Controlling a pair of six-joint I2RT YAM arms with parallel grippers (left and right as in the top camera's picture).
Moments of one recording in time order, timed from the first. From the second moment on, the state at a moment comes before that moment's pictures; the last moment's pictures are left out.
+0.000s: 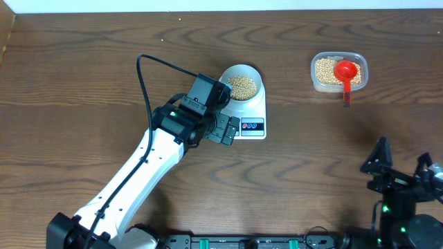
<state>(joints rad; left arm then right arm) -0.52 1.44 1.17 -0.82 0.01 -0.11 -0.18 0.03 0.43 -0.44 0.09 0.31</state>
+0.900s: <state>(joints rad) -0.52 1.44 1.17 -0.83 0.01 -0.11 -0.10 0.01 0.01 -0.04 -0.02 0.22</state>
